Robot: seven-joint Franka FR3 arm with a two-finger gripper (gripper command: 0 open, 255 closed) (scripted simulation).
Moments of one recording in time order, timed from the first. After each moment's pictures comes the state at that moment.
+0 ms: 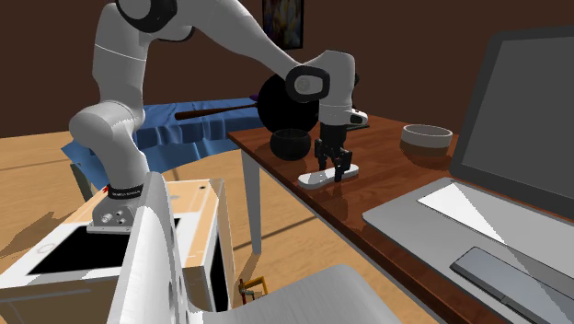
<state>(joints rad) 0.04 0.37 -0.23 -1.84 0.08 2.21 -0.58</state>
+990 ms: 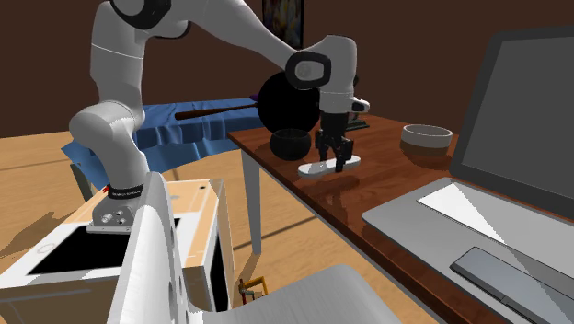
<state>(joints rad) 0.04 0.33 -0.24 -1.81 0.06 2.14 -0.57</state>
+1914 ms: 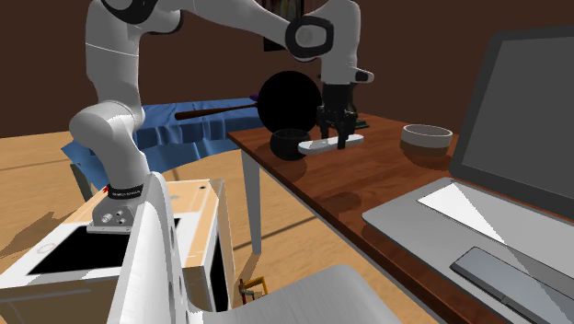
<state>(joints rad) 0.04 0.27 -0.24 -1.71 0.05 1.97 -0.56</state>
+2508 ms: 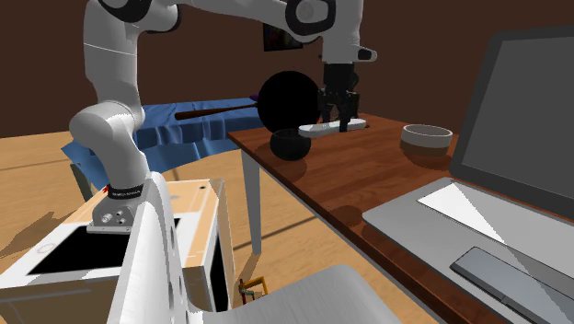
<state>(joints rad) 0.04 0.25 -0.24 -1.62 0.04 1.86 -0.56</state>
